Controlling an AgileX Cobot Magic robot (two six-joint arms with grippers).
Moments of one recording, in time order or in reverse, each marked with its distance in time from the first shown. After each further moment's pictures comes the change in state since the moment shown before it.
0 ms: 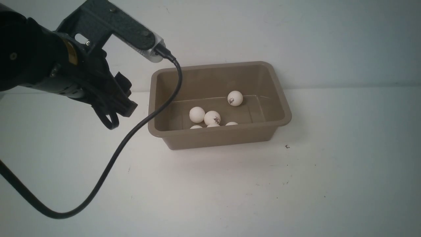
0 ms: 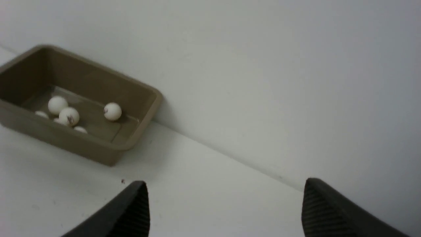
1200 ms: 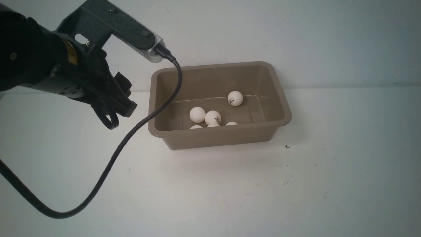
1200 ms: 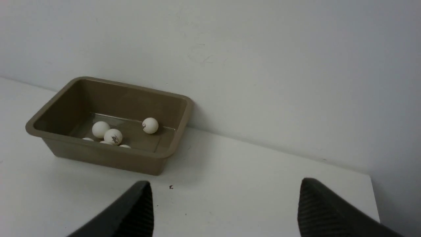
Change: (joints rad) right arm 0.000 -0.104 0.018 0.044 0.082 0.187; left arm 0.000 0.000 0.000 -0.002 0.000 0.000
